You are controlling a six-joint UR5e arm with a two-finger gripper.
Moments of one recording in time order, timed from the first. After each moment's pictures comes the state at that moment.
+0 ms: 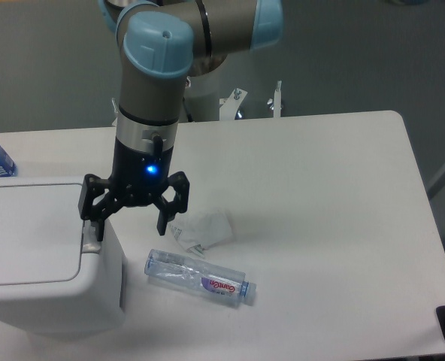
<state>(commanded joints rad) 2.23 -1.80 -1.49 -1.00 1.24 -0.14</state>
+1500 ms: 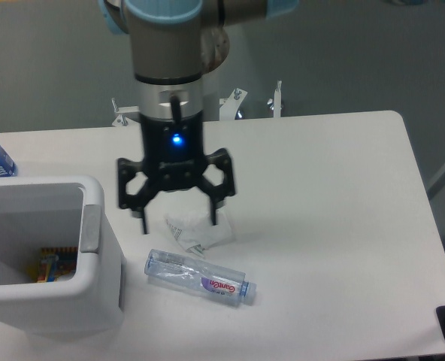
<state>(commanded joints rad) 2.33 -1.78 -1.35 -1.13 1.52 0.28</state>
